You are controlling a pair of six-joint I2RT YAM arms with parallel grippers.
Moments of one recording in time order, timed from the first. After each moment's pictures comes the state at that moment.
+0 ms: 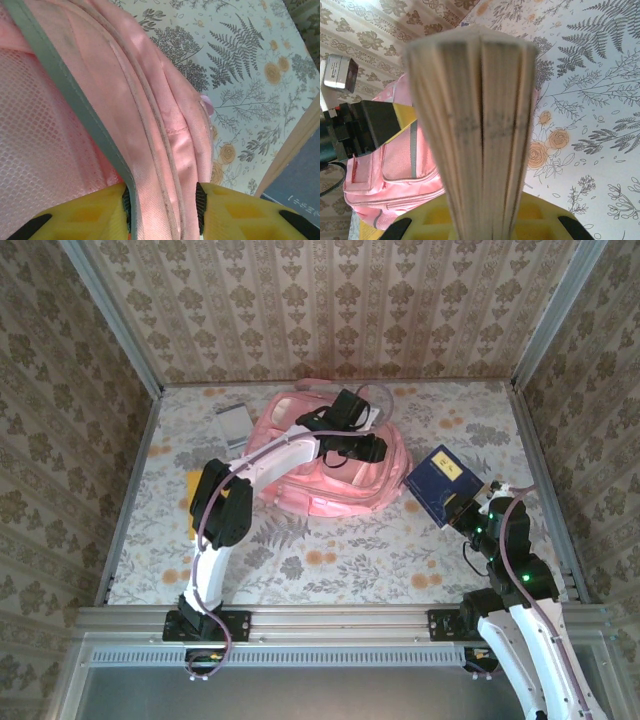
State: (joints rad) left arm -0.79 2.11 1.84 -0.59 0.31 -0.34; right arm 0.12 0.42 0.53 -0.60 -0.07 0.82
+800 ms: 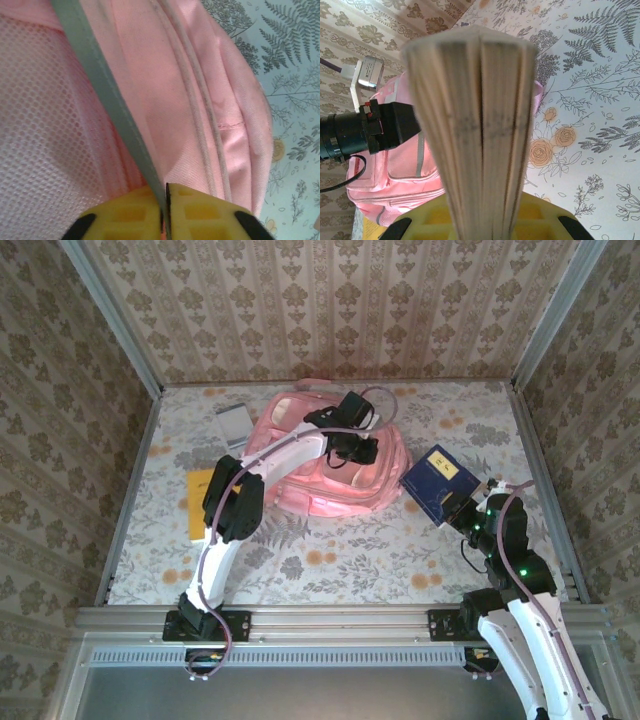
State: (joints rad) left arm -0.78 2.21 1.94 -0.72 0.22 -0.30; right arm 0.12 0.46 0.53 -0.57 -0.10 0.82
